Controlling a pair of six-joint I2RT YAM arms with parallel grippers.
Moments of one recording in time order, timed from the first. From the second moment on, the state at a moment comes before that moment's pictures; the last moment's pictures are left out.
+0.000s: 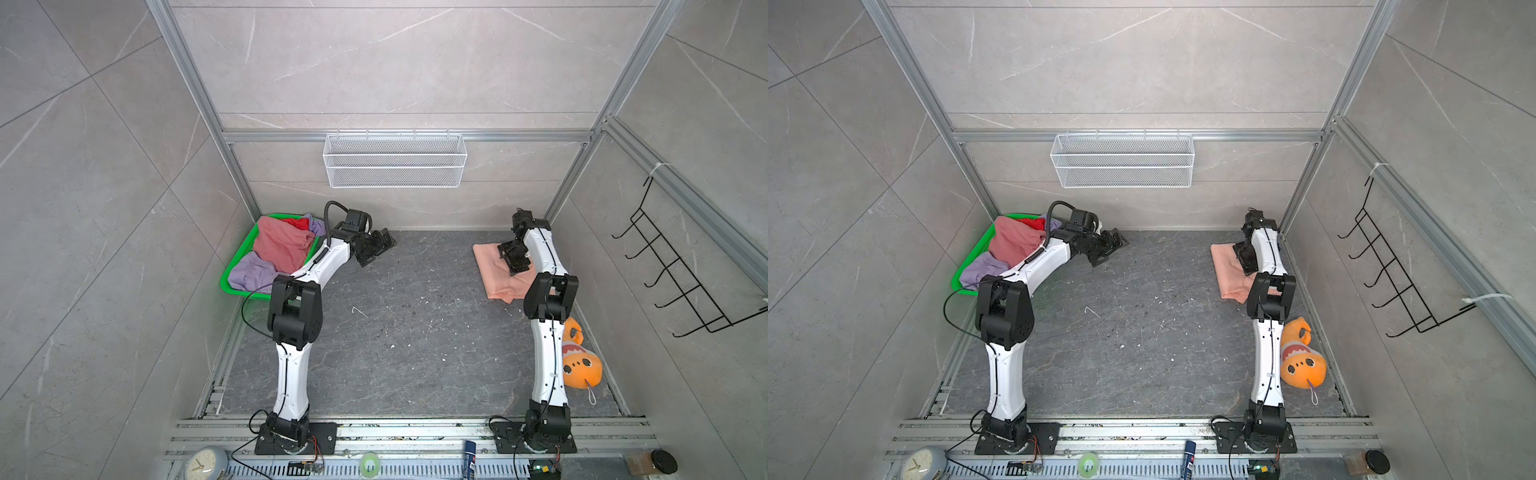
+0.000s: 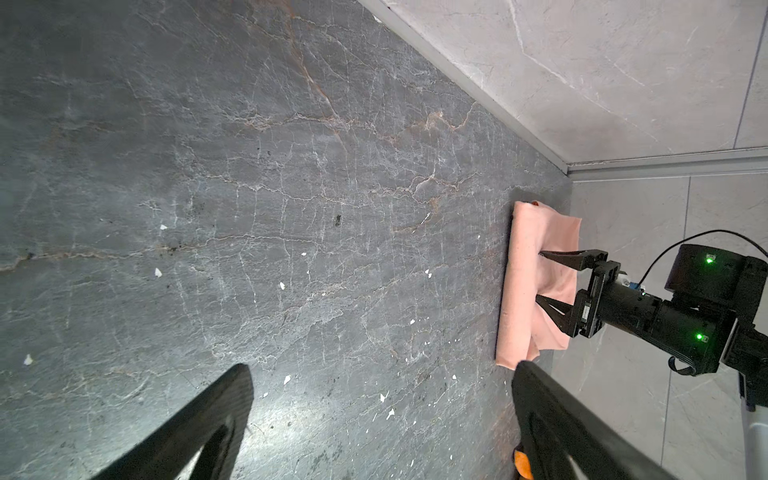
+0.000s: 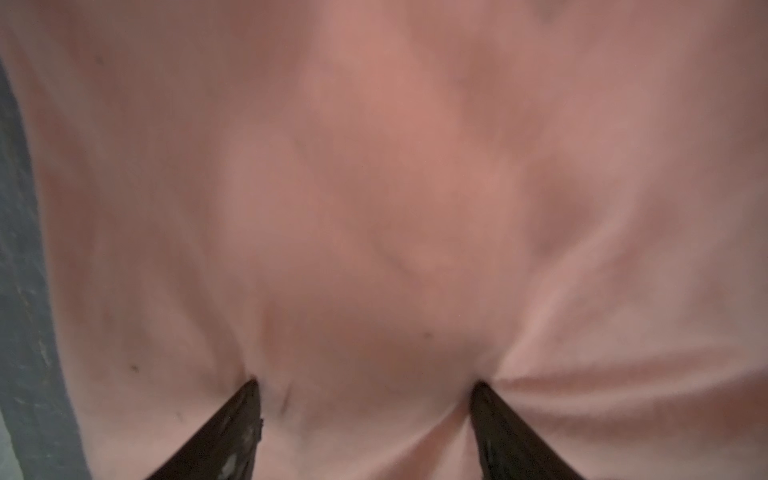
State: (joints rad) left arm -0.33 2.14 1.87 -0.56 0.38 -0.73; right arm -0.15 2.71 2.66 -1.30 0.03 1.16
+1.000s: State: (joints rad) left arm -0.34 2.14 1.85 -0.51 0.33 -0.84; right arm -0.32 2.79 2.71 -0.87 -0.18 1.21
